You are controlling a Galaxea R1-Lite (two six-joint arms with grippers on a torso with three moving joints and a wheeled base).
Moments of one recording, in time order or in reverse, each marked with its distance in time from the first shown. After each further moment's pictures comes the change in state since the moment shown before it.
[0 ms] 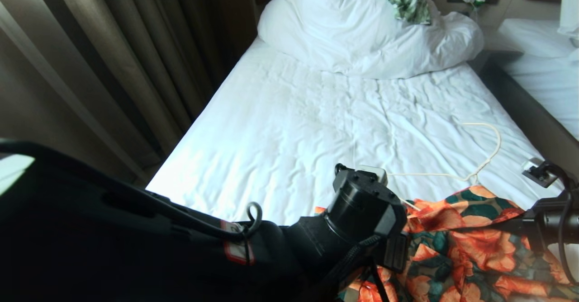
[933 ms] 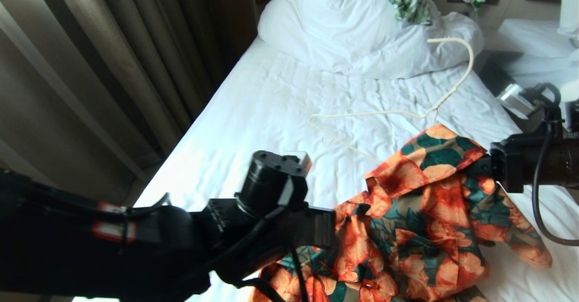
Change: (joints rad) left arm 0.191 -0.256 0.278 -0.002 -0.054 -0.047; right arm 0.334 -0.051 -0.311 -0.005 0.241 0.363
